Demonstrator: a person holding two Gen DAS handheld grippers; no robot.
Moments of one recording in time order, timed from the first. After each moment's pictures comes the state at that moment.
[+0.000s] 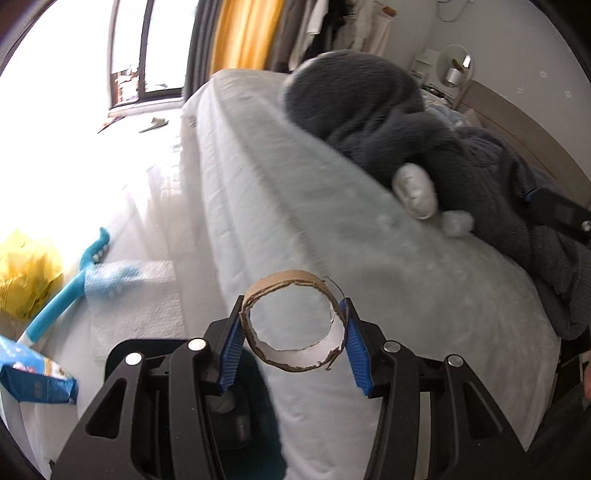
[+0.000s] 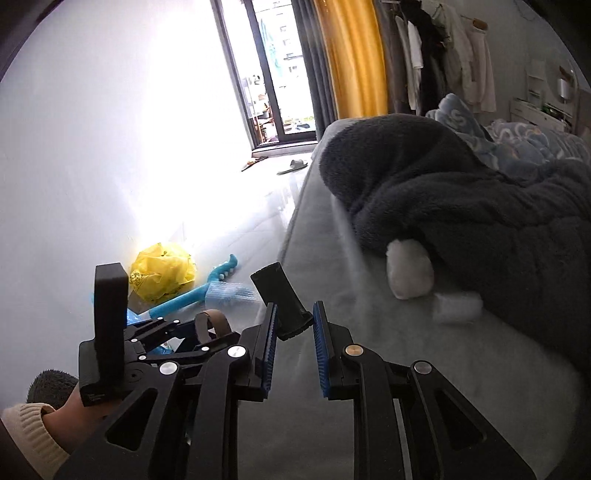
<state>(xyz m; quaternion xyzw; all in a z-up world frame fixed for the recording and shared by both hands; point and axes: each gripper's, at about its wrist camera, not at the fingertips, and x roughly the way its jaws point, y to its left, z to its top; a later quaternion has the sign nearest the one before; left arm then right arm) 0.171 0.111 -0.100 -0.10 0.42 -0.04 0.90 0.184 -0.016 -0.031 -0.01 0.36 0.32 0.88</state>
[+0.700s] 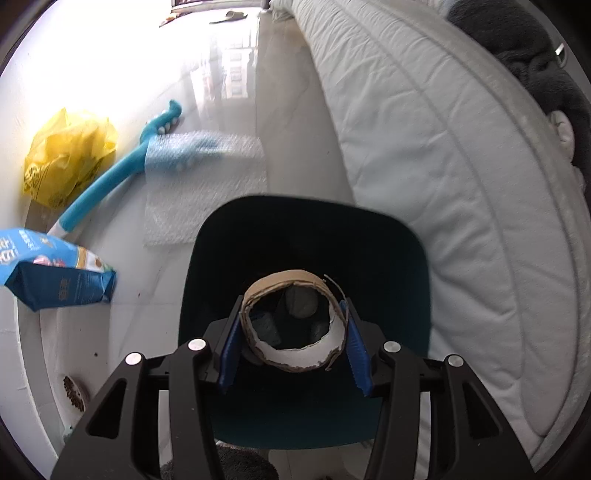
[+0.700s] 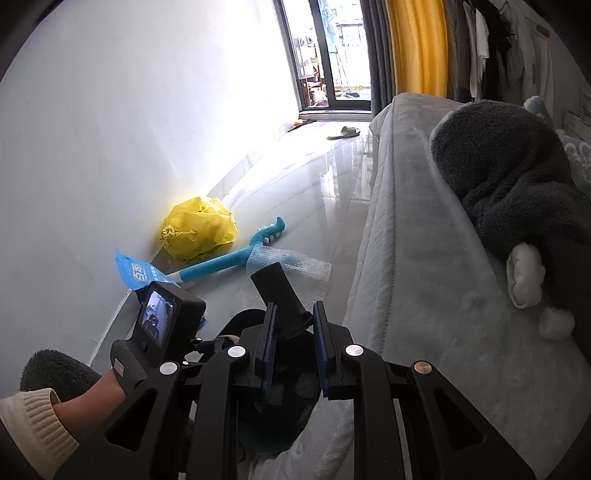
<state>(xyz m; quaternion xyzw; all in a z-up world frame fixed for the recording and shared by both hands) 0.127 0.226 -0.216 -0.14 0.59 0.06 0.79 0.167 0.110 -0.056 -0.07 0.40 0.38 0.83</state>
